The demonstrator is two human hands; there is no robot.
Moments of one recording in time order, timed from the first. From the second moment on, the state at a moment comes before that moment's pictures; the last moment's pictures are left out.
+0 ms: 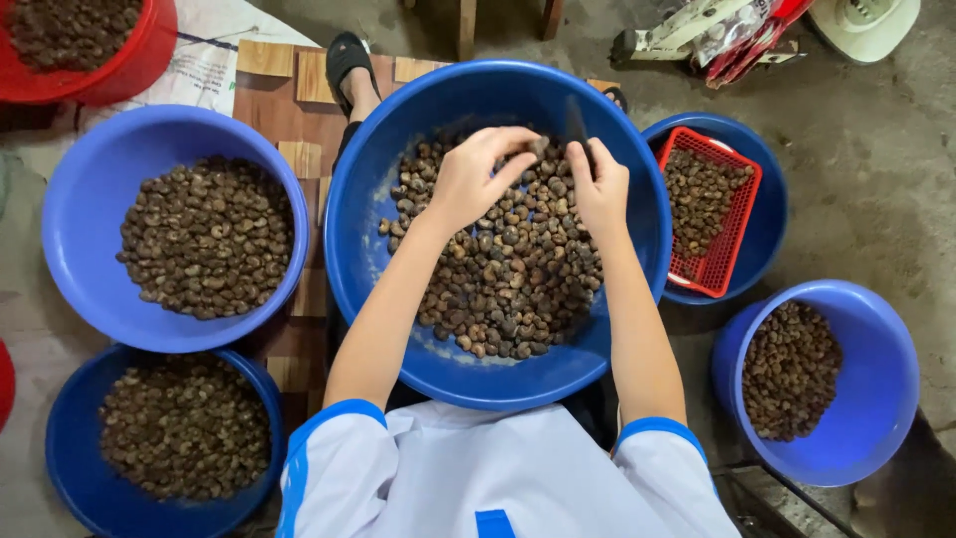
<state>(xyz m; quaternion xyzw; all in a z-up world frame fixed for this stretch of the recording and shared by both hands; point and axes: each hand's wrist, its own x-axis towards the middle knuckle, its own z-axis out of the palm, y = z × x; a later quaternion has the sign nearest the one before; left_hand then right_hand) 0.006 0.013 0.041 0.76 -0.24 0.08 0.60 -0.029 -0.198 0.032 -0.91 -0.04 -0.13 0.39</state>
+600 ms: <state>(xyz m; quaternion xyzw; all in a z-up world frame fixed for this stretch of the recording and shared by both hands) -0.002 -0.004 0.024 0.73 -0.24 0.07 0.64 -0.026 -0.195 0.009 -0.56 0.04 0.01 0.83</state>
